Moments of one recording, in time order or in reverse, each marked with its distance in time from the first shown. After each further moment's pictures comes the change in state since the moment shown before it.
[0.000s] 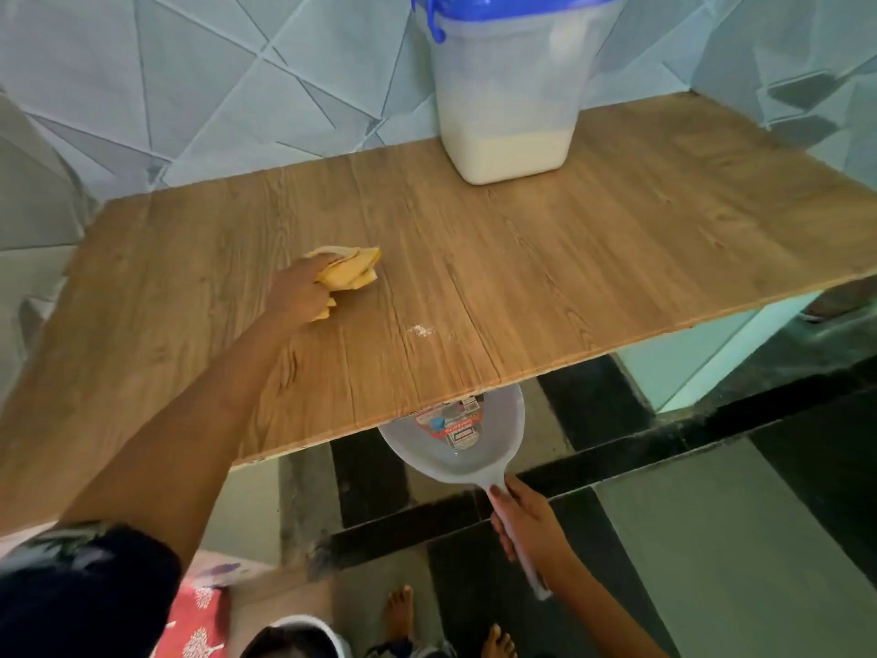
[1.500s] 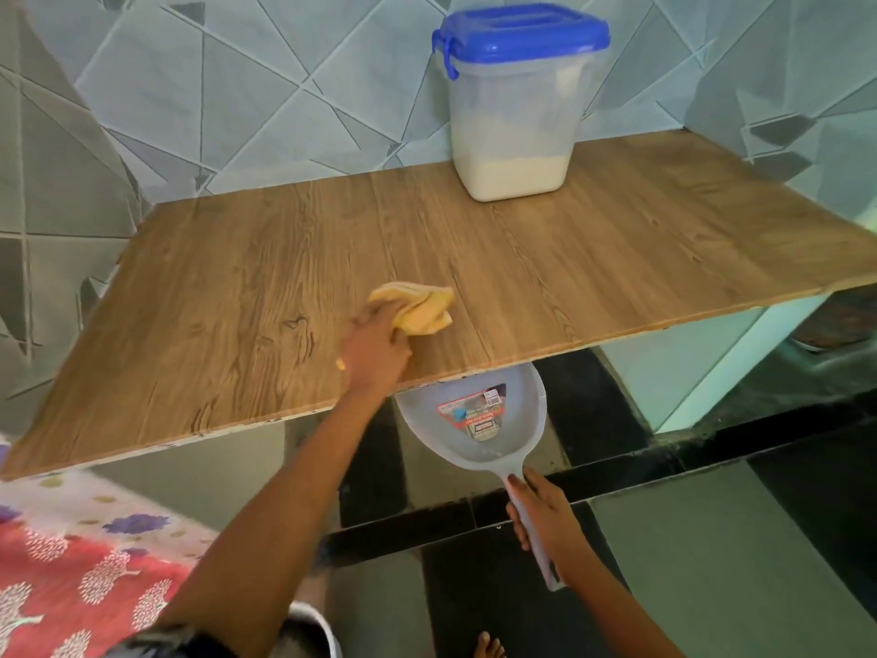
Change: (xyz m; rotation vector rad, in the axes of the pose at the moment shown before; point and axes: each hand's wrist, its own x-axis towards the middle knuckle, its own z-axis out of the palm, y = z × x) left_hand -0.124 0.043 0.075 0.126 0.278 0.098; right_hand -0.047 0.001 -0.029 -0.010 0.042 -0.061
